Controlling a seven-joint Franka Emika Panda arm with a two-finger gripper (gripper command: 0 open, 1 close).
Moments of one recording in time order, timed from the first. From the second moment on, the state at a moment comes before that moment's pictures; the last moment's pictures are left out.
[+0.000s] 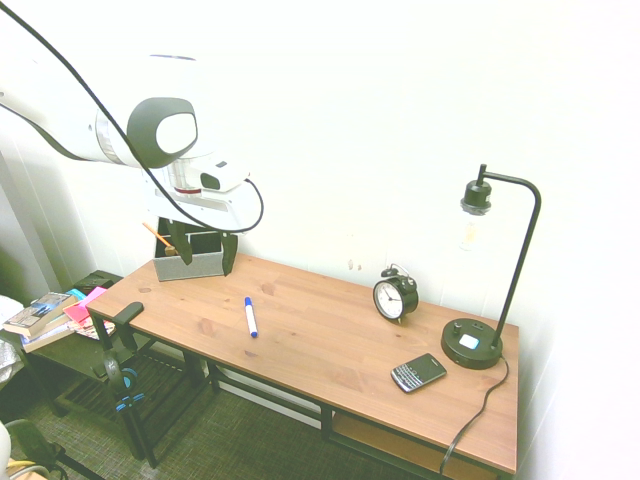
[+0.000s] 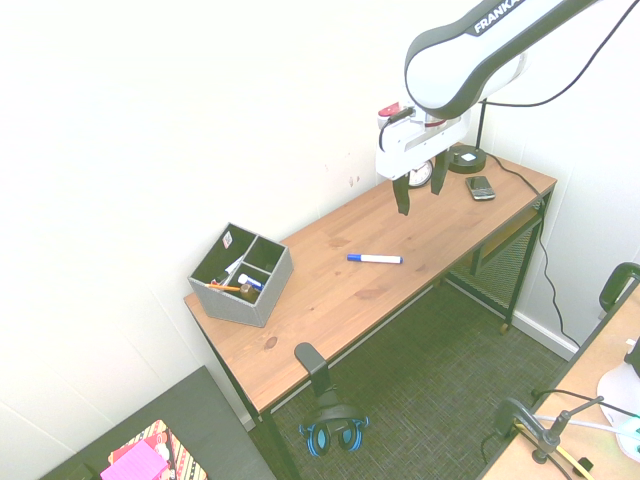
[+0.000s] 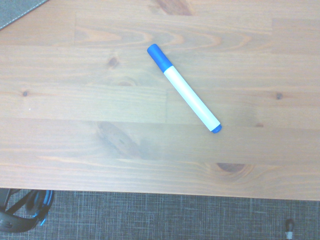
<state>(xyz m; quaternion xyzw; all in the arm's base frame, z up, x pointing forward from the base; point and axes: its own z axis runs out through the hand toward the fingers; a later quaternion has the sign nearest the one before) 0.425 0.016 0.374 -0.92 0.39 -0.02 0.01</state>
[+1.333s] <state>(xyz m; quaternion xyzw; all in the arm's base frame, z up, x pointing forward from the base) 0.520 0.030 0.161 -0.98 0.18 -0.06 -0.04</state>
